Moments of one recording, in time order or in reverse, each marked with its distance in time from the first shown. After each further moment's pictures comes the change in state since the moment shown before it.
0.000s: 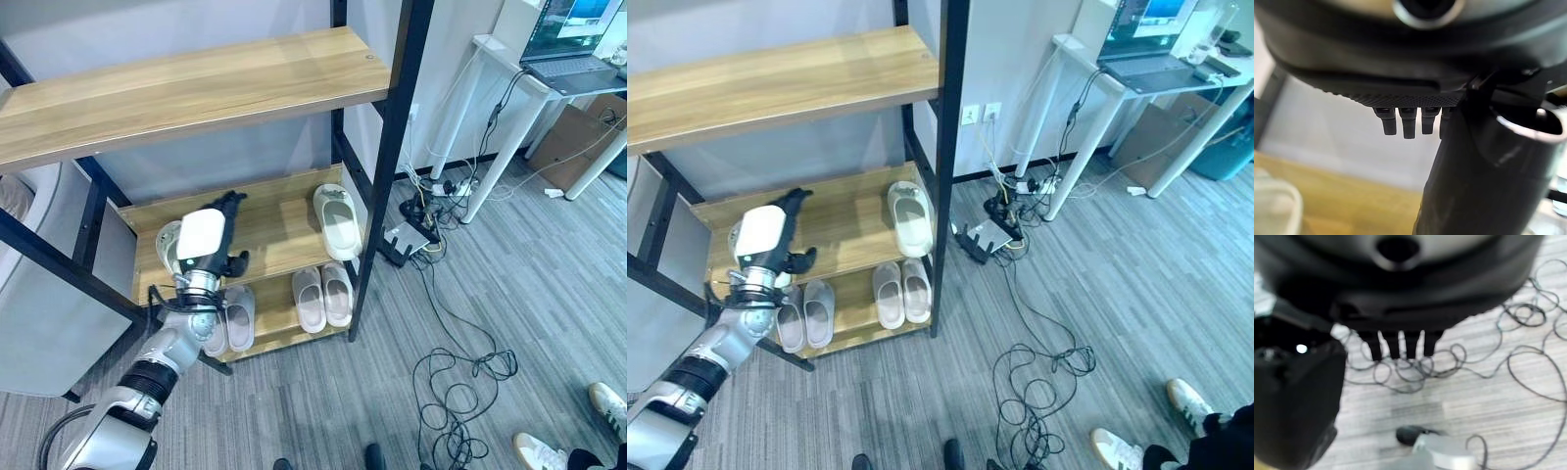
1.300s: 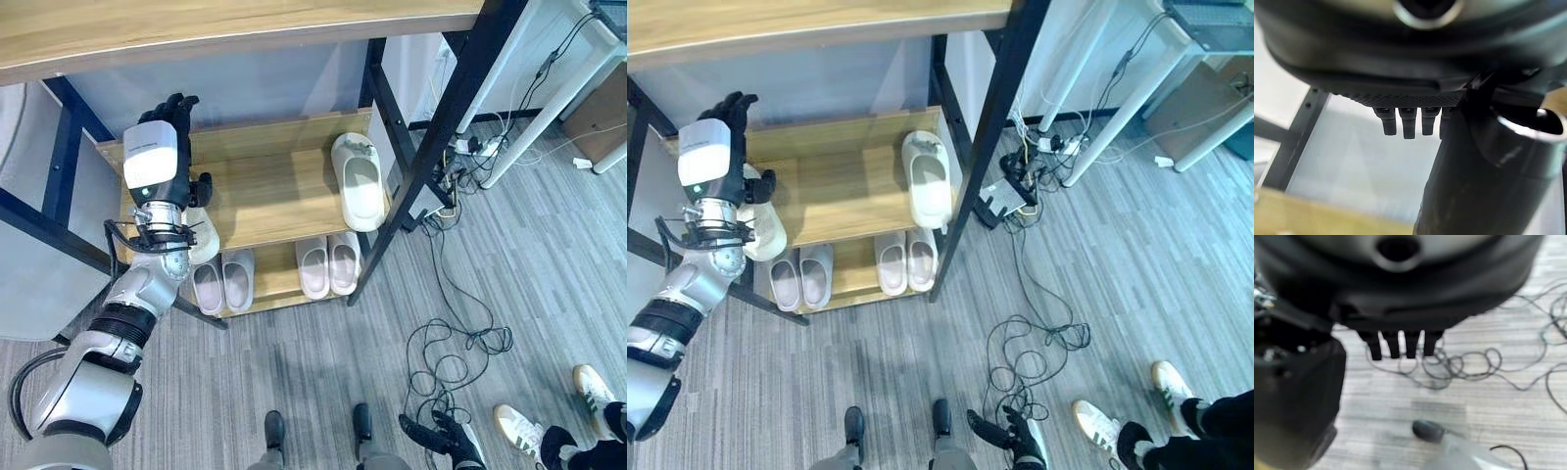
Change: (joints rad) left arm -0.268 0.107 -0.013 0.021 -0.016 0.066 0.081; right arm -0.124 0.004 0.080 -0.088 -0.046 -0.017 -0.001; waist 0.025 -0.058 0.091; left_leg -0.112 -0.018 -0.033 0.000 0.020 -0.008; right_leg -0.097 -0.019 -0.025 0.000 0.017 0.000
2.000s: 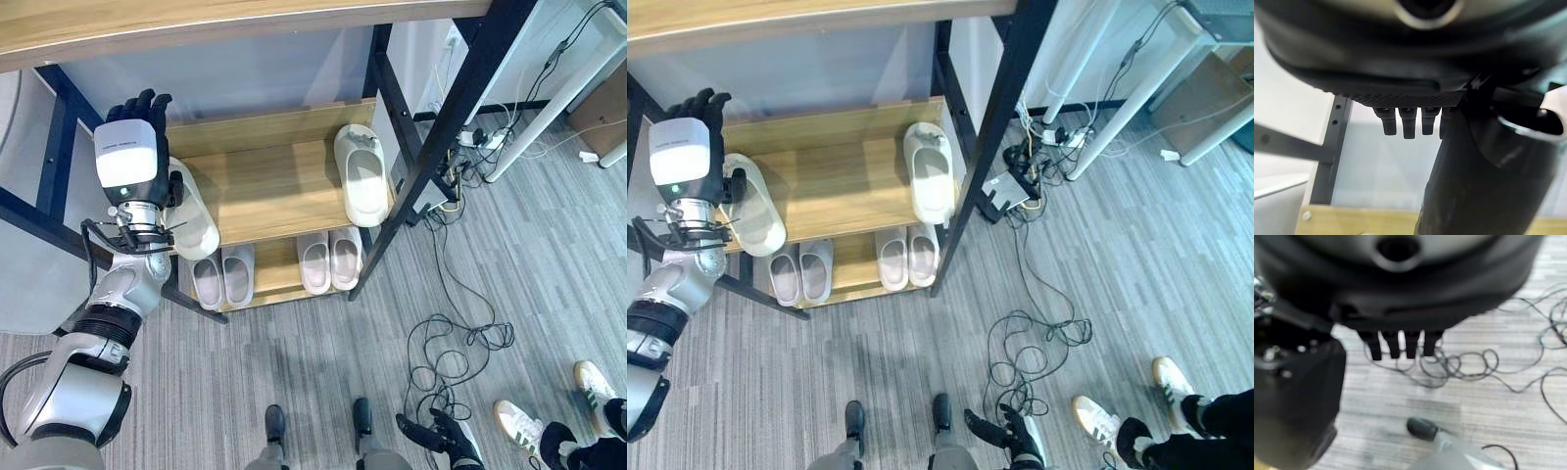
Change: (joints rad) left arm -0.008 0.038 -0.037 0.094 0.107 0.084 0.016; right arm -0.002 -0.004 0.011 -0.003 -0.024 0.004 -0.005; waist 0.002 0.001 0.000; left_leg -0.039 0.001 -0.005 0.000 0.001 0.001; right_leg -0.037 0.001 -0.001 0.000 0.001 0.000
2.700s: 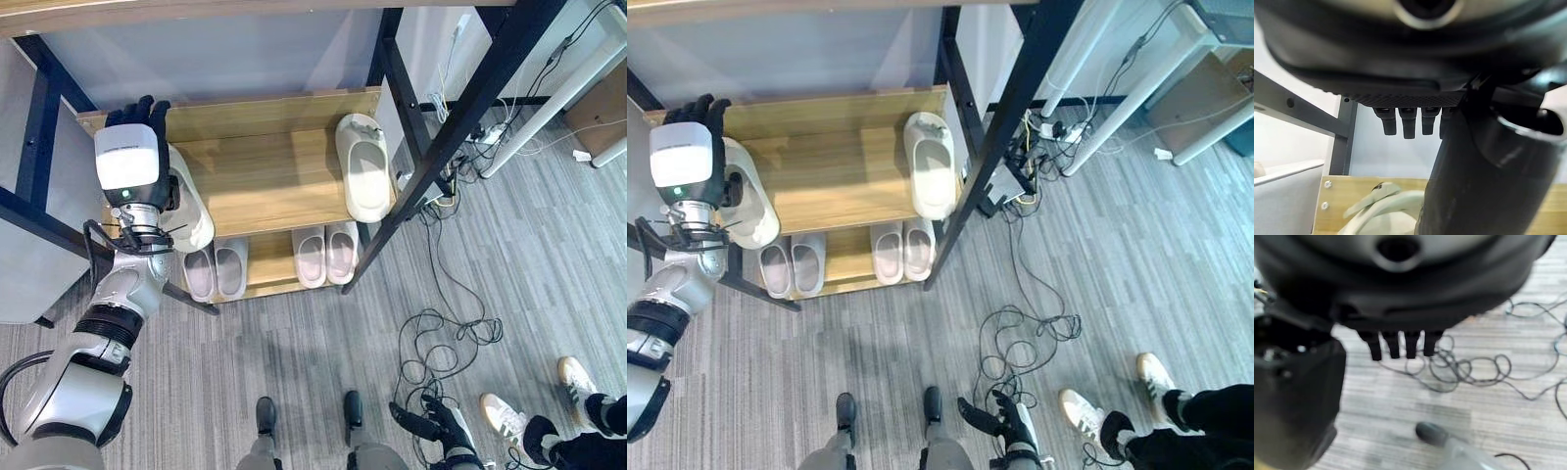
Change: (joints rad) left arm -0.006 -0.006 -0.020 0.034 0.038 0.046 -0.007; right arm -0.003 0.002 0.015 -0.075 0.007 -0.001 -0.002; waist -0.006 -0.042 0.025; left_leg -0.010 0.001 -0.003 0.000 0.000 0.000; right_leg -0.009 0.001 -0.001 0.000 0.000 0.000
